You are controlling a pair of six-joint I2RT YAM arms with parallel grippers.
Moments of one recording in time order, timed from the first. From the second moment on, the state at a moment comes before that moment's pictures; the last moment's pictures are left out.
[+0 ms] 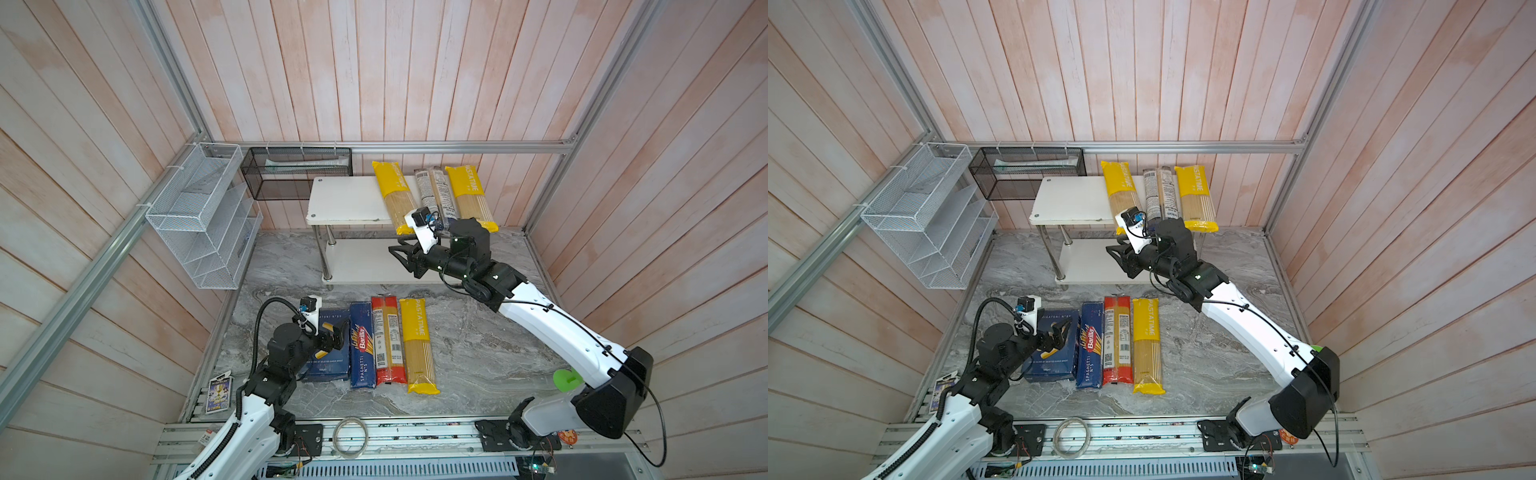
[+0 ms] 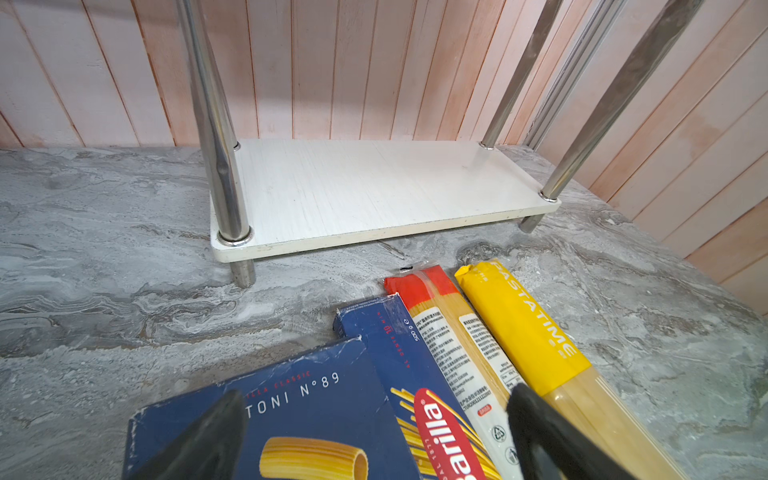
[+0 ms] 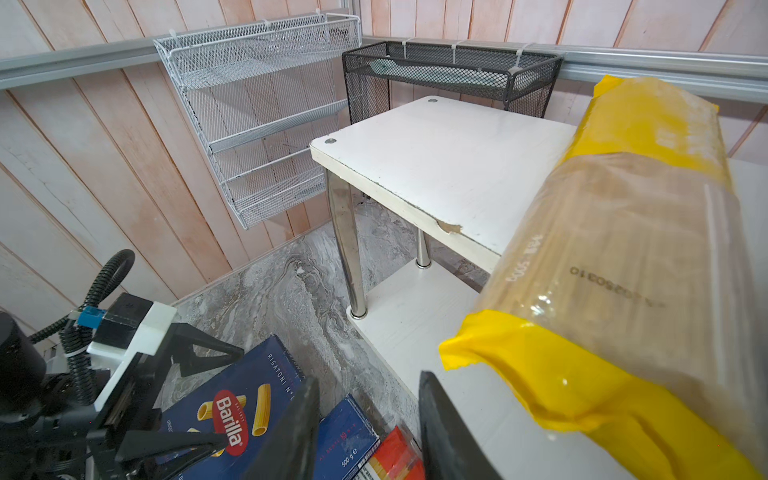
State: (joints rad) left arm -0.35 0.66 0.29 0.09 0.13 -0.15; right arm 0.70 1.46 1.43 -0.20 -0.29 0.03
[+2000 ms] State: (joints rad) left arm -0.35 0.62 0.18 0.23 0.33 -0.23; right arm 0.96 1.14 1.14 -0.34 0.13 0.13
